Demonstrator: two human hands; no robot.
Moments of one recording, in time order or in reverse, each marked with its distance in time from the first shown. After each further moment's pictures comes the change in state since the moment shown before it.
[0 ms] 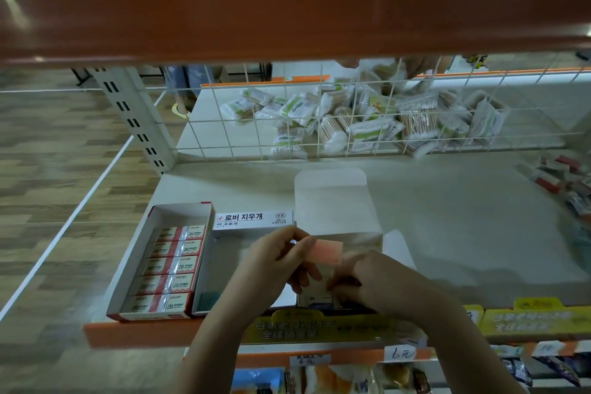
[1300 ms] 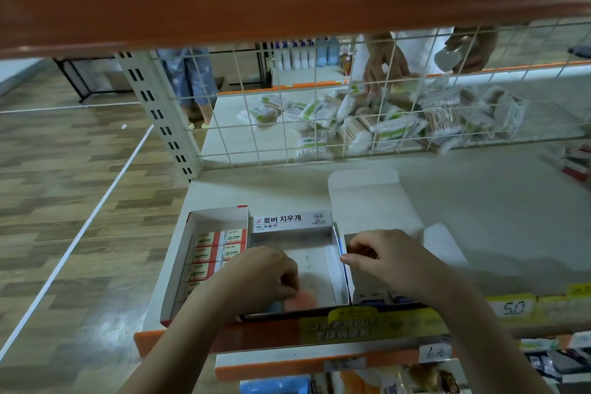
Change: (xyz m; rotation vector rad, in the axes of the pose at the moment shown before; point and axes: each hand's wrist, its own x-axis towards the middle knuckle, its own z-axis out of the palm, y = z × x) left_hand 0.009 -0.039 -0.082 1.089 -0.438 0.119; right_hand 0.018 -0.051 0.004 0.094 0.220 0.089
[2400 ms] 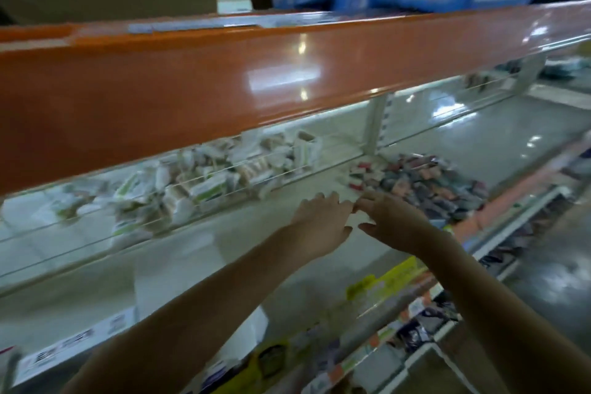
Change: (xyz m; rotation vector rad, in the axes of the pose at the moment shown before) left_hand 0.197 0.295 -0.064 0.335 0.321 0.470; right_hand -0.103 0.217 -0.162 -0.502 0.423 0.285
